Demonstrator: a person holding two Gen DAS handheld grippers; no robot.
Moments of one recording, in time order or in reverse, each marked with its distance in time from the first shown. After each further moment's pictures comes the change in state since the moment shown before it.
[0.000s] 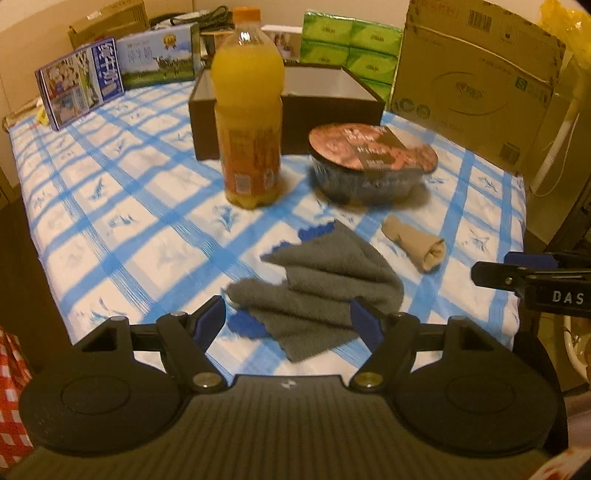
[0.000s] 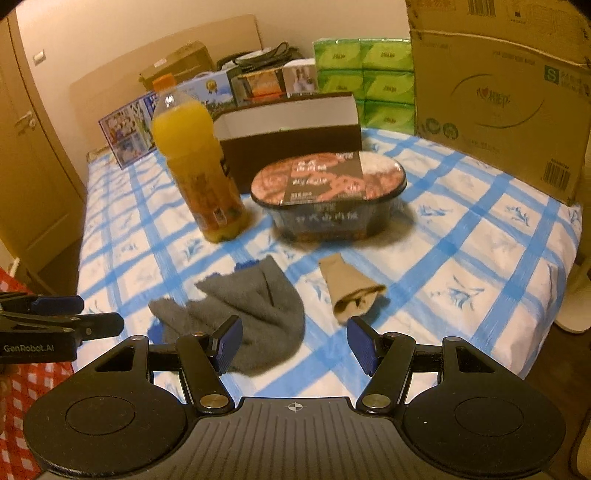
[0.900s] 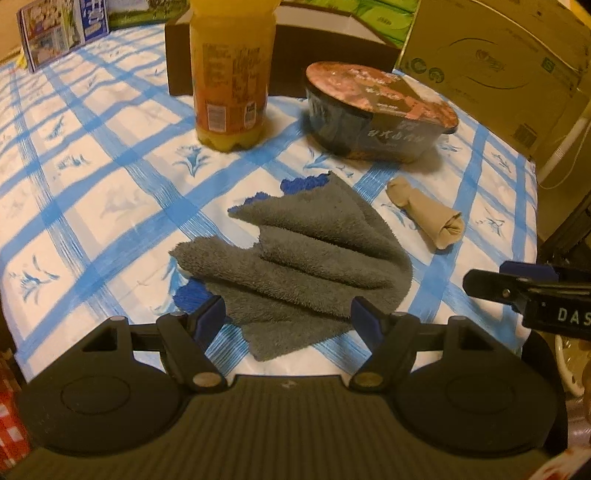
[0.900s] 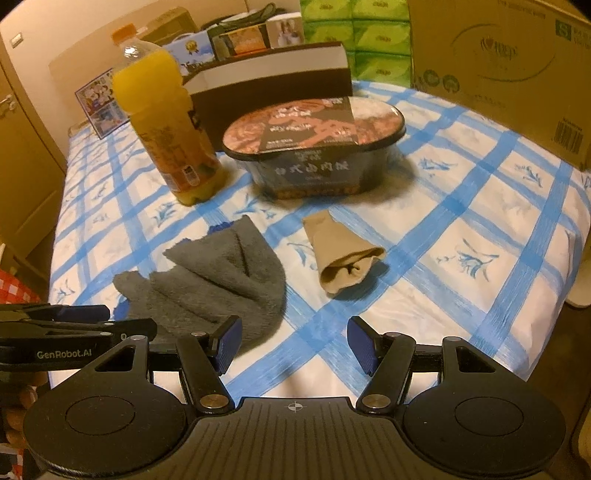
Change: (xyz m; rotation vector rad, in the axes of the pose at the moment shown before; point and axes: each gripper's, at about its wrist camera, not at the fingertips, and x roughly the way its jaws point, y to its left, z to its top) left arm 0.081 -0.009 -0.014 -0.076 0.134 -0.060; right arm 0.054 -0.020 -0.007 0.037 0.126 -0.025
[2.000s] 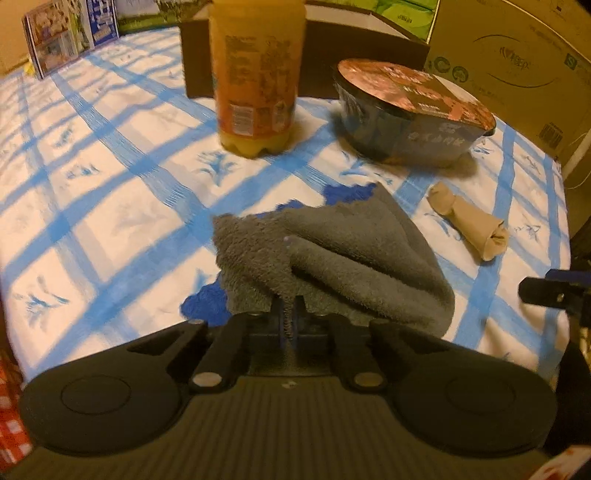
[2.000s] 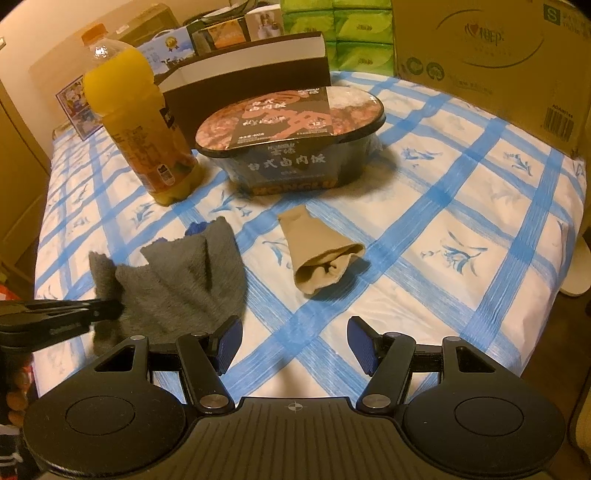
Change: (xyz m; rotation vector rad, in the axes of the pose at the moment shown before) left arm 0.035 0.018 0.010 -0.002 -0.004 0.048; right arm 0.009 -0.013 0.004 0.028 0.018 -0.033
